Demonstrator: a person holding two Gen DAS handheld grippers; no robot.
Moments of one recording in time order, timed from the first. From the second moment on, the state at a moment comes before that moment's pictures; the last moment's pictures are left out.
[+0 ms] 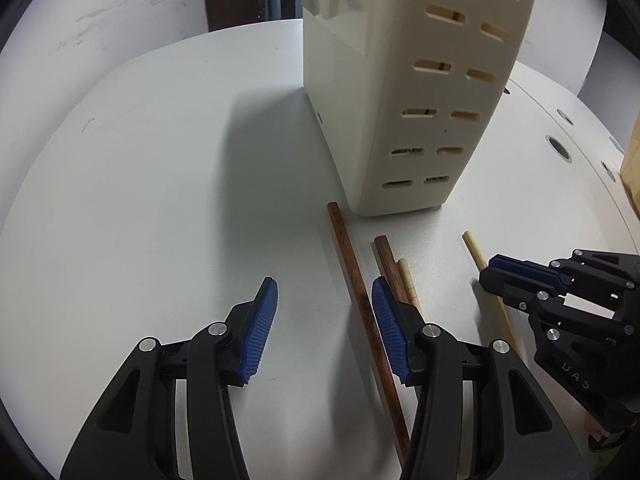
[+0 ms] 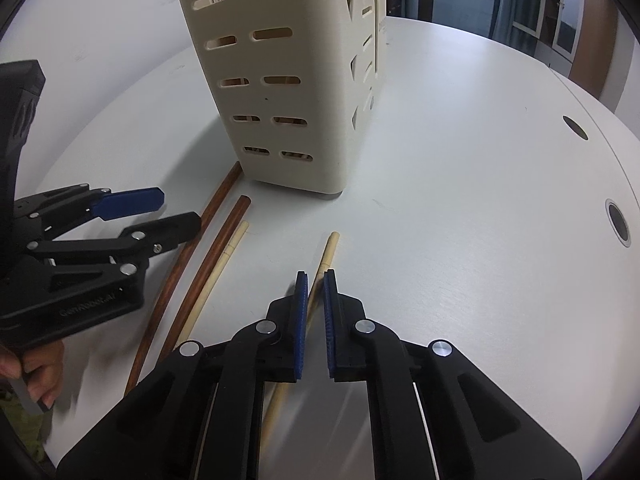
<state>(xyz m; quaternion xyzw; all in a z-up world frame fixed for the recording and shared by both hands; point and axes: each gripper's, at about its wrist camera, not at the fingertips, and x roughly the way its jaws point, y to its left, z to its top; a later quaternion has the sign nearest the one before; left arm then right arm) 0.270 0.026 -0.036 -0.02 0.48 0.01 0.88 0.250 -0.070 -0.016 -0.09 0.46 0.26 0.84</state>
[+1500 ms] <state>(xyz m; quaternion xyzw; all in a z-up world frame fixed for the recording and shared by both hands) 0.215 0.041 0.072 -0.07 0.29 -0.01 0.96 0.214 -0.108 0.078 0.00 0.30 0.31 0.90</state>
